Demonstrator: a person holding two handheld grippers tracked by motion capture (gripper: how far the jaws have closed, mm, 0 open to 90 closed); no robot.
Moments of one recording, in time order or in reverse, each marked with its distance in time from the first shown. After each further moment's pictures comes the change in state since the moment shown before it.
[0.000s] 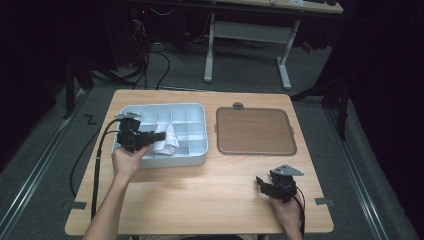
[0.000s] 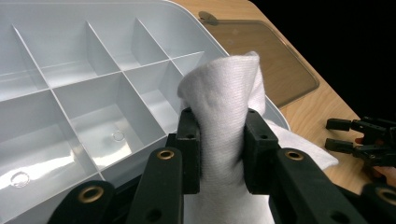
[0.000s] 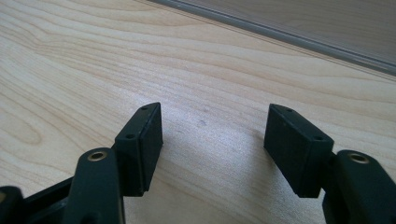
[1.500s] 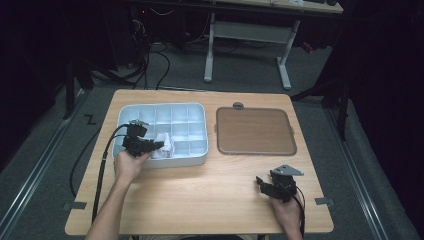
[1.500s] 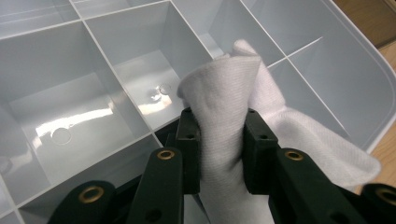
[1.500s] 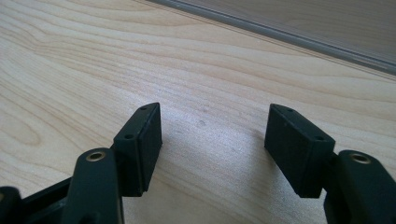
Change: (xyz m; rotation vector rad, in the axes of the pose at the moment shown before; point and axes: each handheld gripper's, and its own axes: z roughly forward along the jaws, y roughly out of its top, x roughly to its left) left arm 0.039 -0.024 0.027 0.092 0.190 0.119; right arm 0.000 0.000 0.000 0.001 -0.002 0.003
